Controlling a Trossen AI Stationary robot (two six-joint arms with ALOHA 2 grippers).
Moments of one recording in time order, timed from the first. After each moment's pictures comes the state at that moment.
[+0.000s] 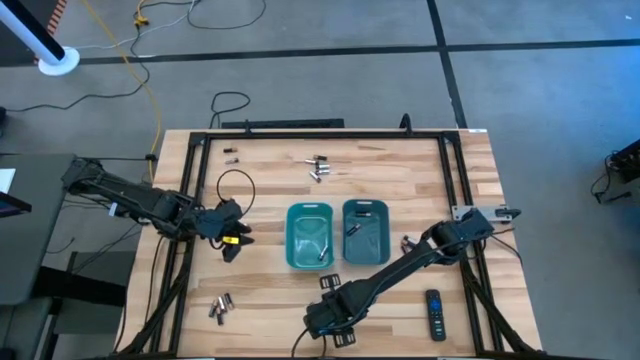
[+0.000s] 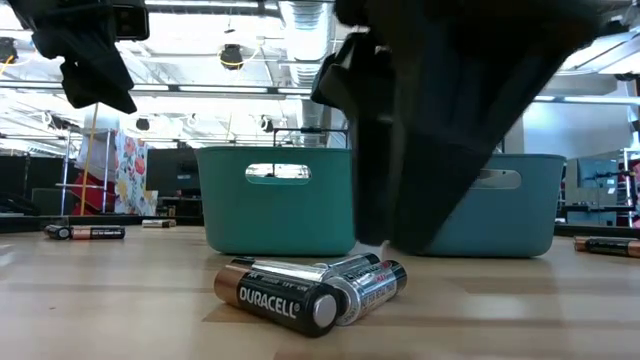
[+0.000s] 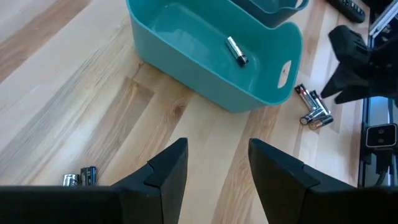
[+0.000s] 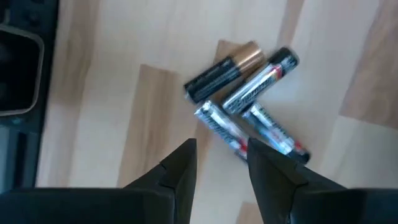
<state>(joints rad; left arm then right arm) -0.36 0.81 0.66 -0.61 -0.28 -0.81 0.52 2.35 2.00 -0.98 0.06 0.28</state>
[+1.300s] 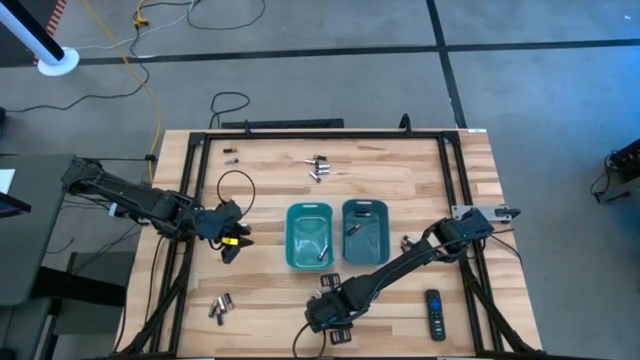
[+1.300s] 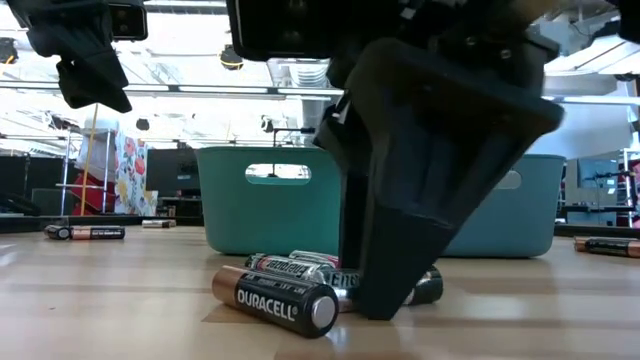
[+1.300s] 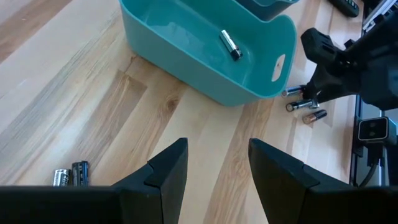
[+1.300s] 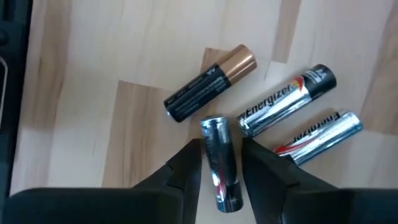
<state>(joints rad) -0.36 0.81 0.66 -0.62 -0.25 -0.82 0.52 2.33 1.82 -0.76 0.01 0.35</state>
